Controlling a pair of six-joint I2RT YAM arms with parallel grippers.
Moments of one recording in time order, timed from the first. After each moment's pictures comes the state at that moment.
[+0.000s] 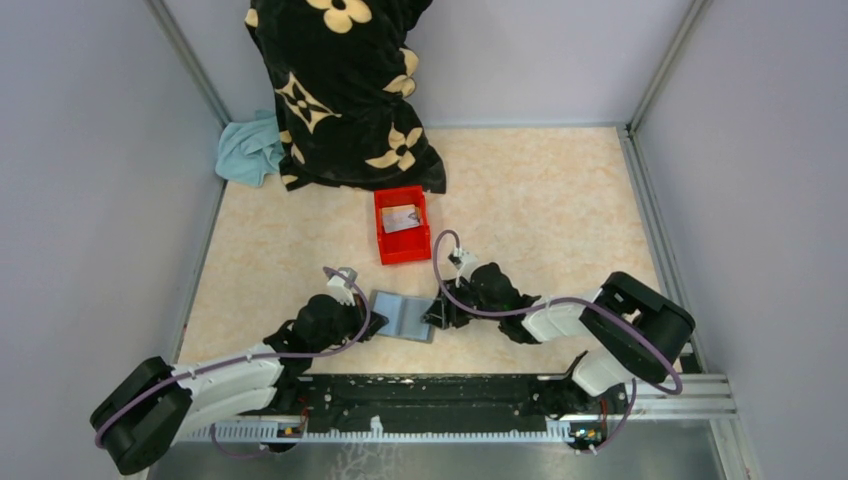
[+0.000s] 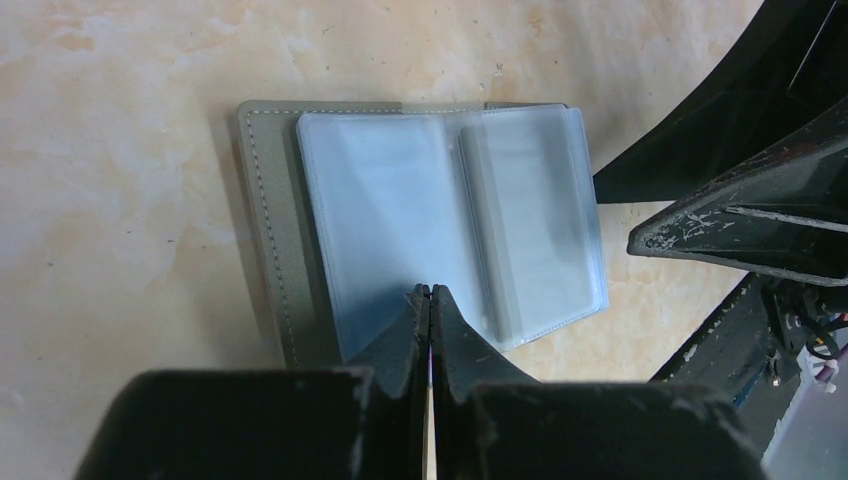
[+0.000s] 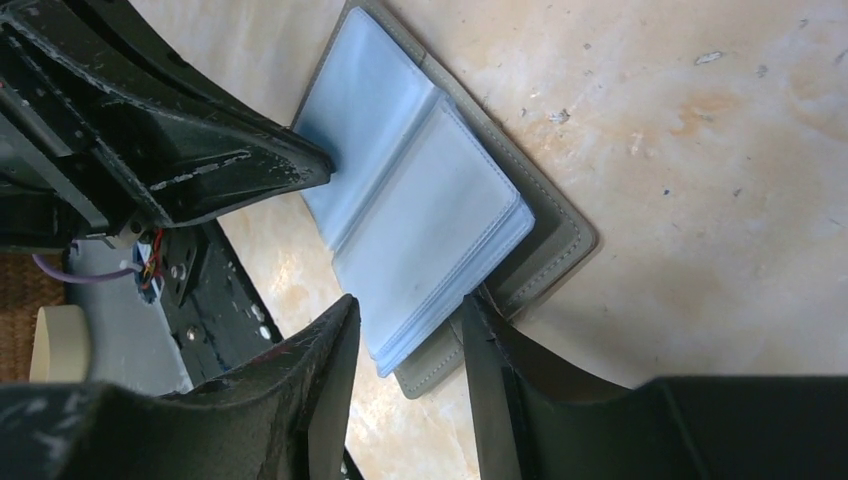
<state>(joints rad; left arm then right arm) -0.79 0.90 0.02 0.43 0.00 -0.69 0.86 1.46 0.36 0.60 -0.29 0.68</state>
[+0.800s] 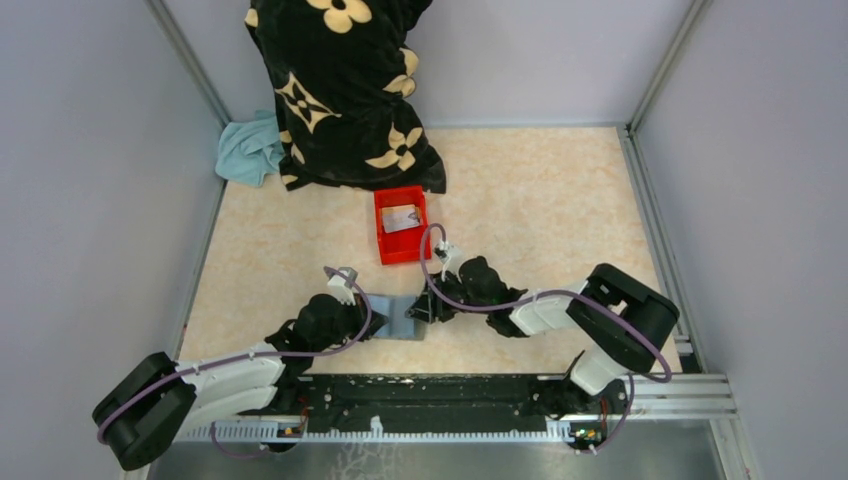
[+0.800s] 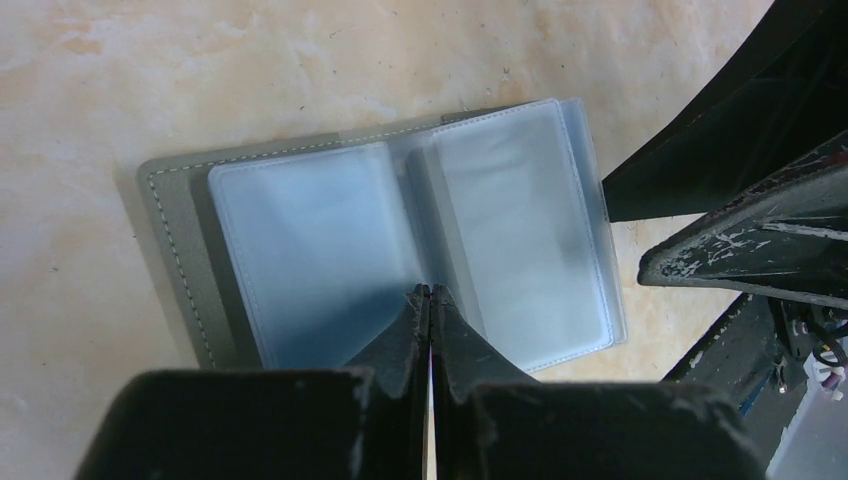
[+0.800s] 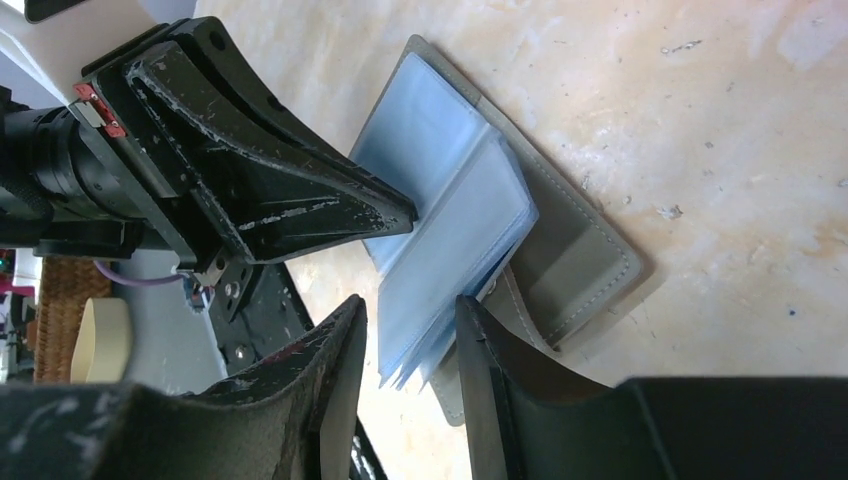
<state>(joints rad) -0.79 0.94 0.02 0.46 0.00 -0.69 0.90 1.54 0.45 0.66 -0.33 0.71</state>
